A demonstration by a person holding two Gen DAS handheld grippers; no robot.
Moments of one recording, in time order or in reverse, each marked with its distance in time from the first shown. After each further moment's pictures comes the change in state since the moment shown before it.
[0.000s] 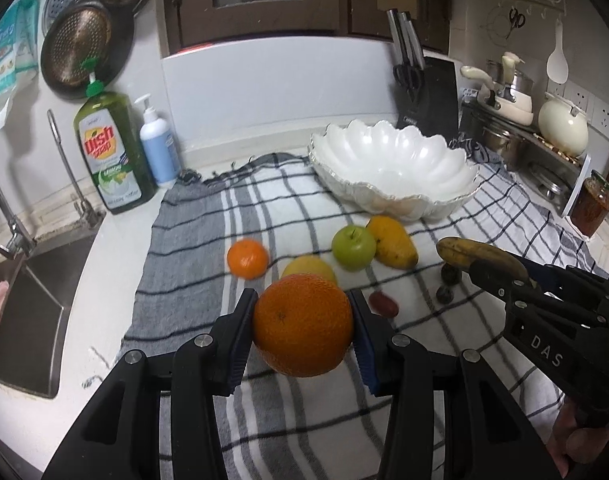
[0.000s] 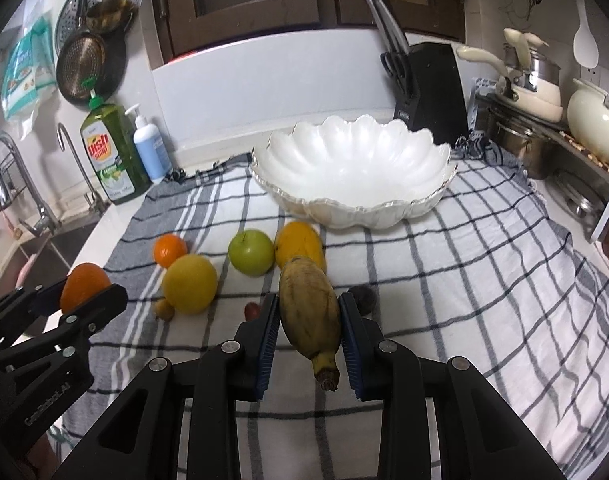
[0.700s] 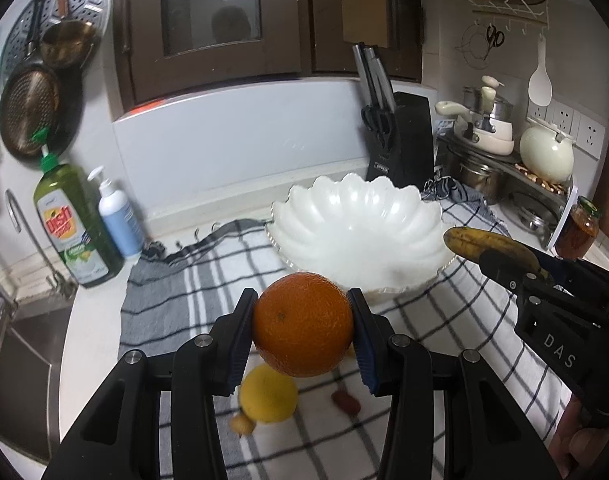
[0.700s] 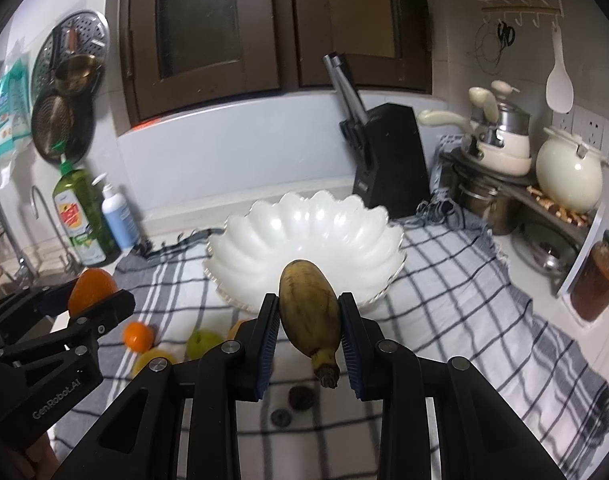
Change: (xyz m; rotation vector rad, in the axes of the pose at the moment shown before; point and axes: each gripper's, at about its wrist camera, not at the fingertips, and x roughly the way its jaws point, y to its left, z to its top) left arm 0.016 -0.031 0.084 0.063 -0.087 -0.074; right arm -0.016 -0.036 0.072 0.023 -0.159 -0.098
